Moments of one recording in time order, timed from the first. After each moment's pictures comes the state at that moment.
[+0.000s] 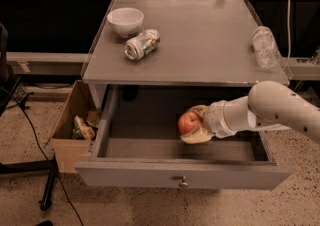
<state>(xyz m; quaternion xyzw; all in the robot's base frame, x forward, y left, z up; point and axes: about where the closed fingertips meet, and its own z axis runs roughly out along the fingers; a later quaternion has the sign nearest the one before) 0.529 -0.096 0.684 -0.59 0.70 0.17 0.35</state>
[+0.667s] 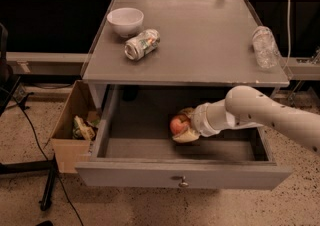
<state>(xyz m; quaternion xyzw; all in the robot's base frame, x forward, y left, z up) 0.566 -0.072 0.630 -0.61 0.70 0.15 0.34</state>
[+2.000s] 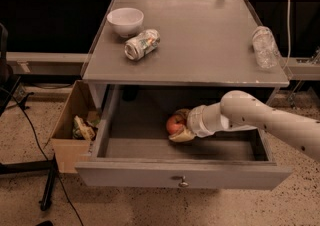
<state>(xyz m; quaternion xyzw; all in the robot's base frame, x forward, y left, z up) 0.582 -0.061 0.602 -0.62 0.69 0.15 0.35</state>
